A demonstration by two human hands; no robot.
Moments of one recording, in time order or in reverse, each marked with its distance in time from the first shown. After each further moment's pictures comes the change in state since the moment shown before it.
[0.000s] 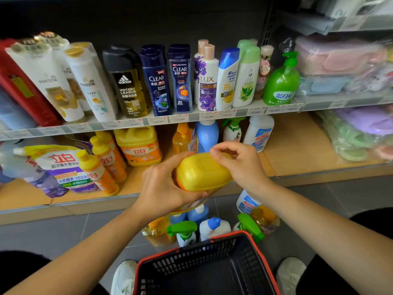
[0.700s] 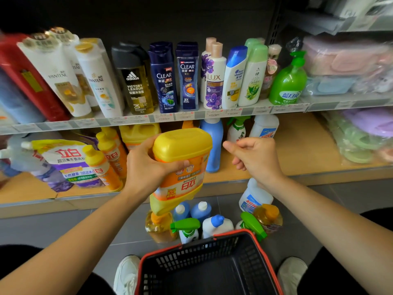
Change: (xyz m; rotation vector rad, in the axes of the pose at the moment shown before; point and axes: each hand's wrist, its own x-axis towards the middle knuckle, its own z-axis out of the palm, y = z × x) left_hand 0.017 -0.029 -0.024 -0.316 0.214 -0.267; right_hand 0.010 0.004 -0.013 -0.023 0.139 0.134
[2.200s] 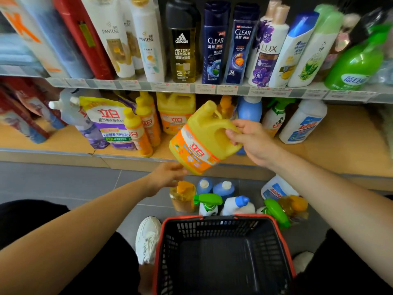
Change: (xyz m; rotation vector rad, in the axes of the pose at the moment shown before) left_hand -0.039 -0.135 -0.031 -0.100 -0.398 -0.713; right_hand 0.023 0.025 0.083 0.221 -0.541 0.135
